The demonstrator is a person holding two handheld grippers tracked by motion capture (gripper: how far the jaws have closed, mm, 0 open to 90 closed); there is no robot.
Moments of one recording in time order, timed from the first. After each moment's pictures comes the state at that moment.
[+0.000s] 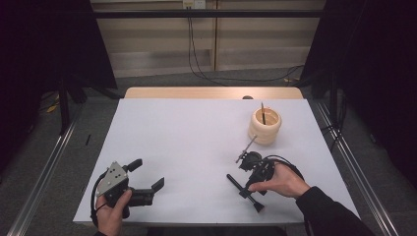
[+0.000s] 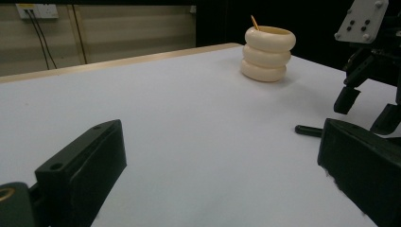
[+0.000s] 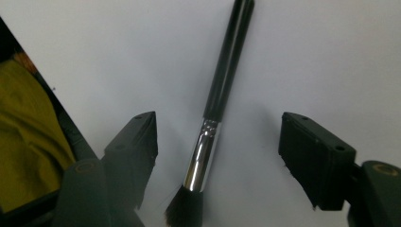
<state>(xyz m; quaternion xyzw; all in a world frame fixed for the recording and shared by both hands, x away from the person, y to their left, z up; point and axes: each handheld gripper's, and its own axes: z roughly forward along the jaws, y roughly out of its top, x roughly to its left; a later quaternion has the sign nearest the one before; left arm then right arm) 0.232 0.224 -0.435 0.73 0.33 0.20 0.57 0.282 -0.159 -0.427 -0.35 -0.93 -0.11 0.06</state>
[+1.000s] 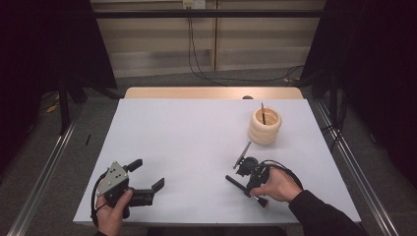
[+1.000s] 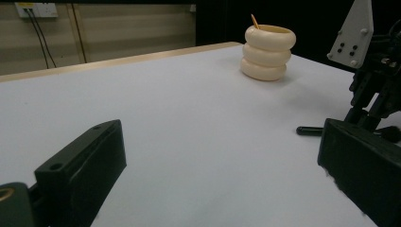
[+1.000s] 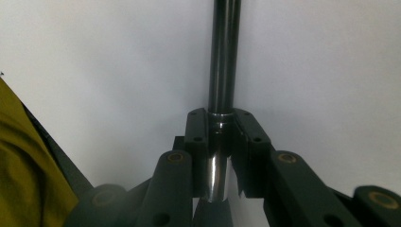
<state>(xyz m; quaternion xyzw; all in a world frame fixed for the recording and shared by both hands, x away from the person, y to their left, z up) 0.233 0.224 -0.435 0.73 0.34 0.20 0.56 0.280 -0.151 -0.446 -0.36 -0.93 -0.06 0.05</state>
